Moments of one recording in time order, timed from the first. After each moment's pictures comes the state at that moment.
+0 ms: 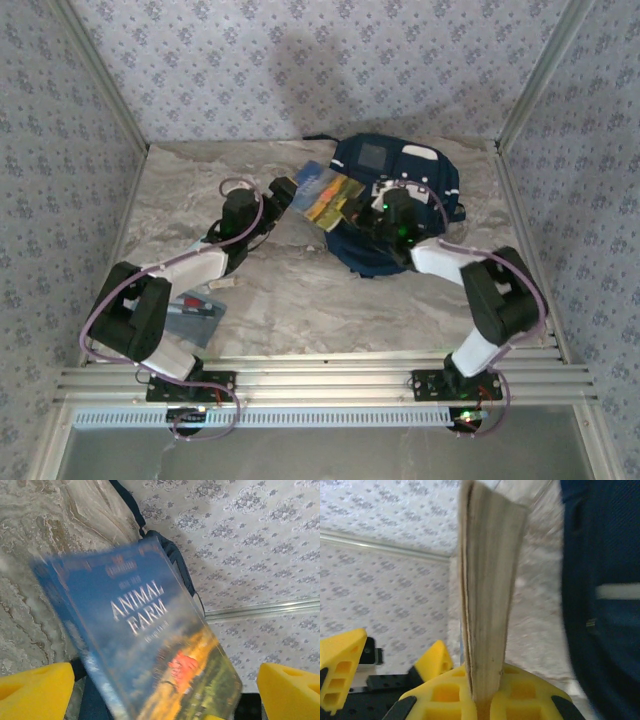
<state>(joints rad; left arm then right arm) -0.47 1.53 0.82 0.42 0.08 -1.18 0.43 1.57 0.81 0.43 -0.36 1.11</state>
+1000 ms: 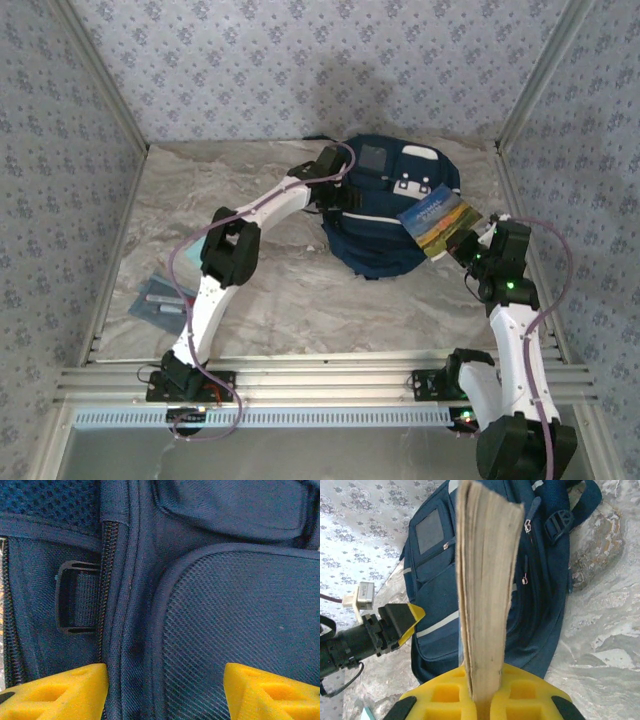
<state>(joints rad) -0.64 2.41 2.11 -0.67 0.15 -0.55 -0.17 0.80 0.67 -0.46 -0.35 0.67</state>
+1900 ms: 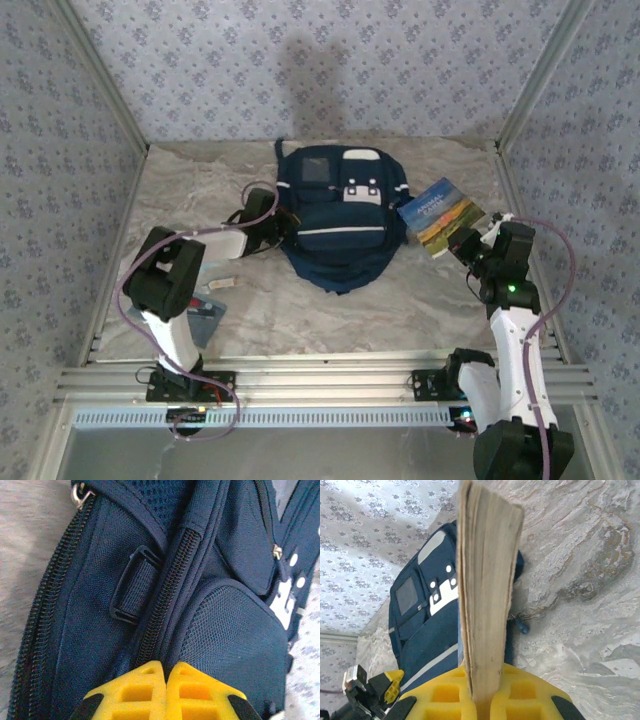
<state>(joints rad) -0.46 1.82 0.95 0.18 0.20 -1.18 -0.19 0.78 0.66 -0.43 -0.38 0.67</state>
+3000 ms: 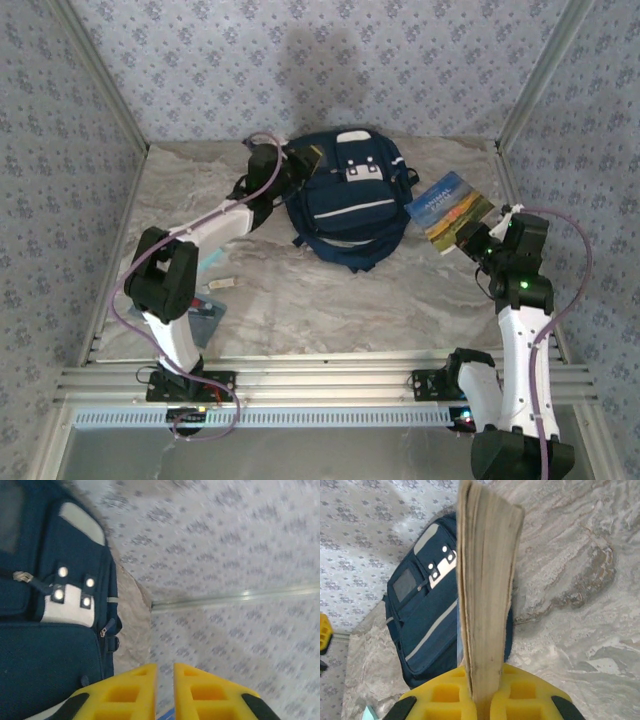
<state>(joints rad) -0.51 1.82 1.34 0.31 0.24 -1.24 -0.21 0.77 0.83 -0.63 -0.36 0.59</state>
